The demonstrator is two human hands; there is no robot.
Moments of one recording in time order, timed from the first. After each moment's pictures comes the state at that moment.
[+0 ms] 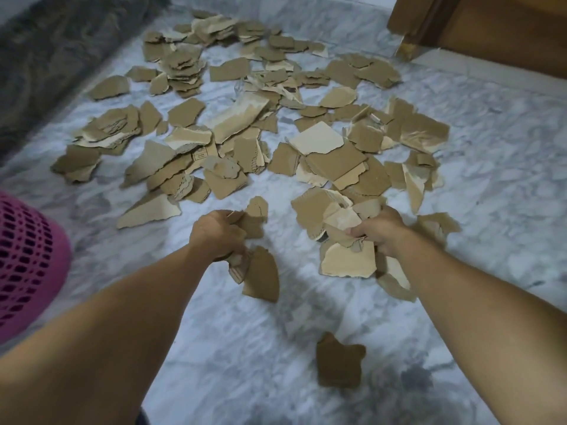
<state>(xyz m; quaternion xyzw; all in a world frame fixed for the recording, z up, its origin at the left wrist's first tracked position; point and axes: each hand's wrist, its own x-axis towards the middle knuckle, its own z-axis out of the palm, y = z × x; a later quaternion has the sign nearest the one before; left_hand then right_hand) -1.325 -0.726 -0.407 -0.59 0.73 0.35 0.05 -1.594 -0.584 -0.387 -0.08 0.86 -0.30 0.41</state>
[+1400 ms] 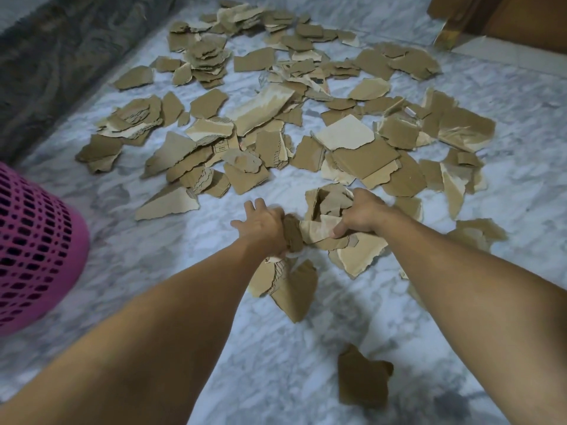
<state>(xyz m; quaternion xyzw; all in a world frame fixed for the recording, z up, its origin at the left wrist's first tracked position) -1.375 -0.712 -0.422 -0.54 0.80 0.18 0.19 -1.561 -0.651 -0.391 -0.36 0.85 -0.05 0.39</state>
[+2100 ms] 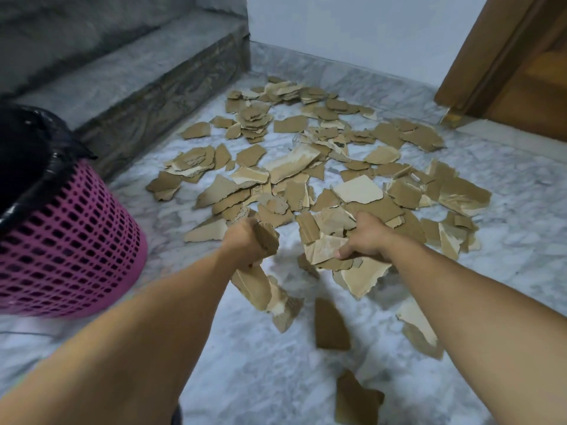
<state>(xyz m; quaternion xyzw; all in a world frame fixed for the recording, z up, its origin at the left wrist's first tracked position) -1.306 -0.718 -0.306 -0.62 0.71 0.34 -0.02 -1.536 -0.652 -0.297 -0.41 0.81 -0.12 0.41</state>
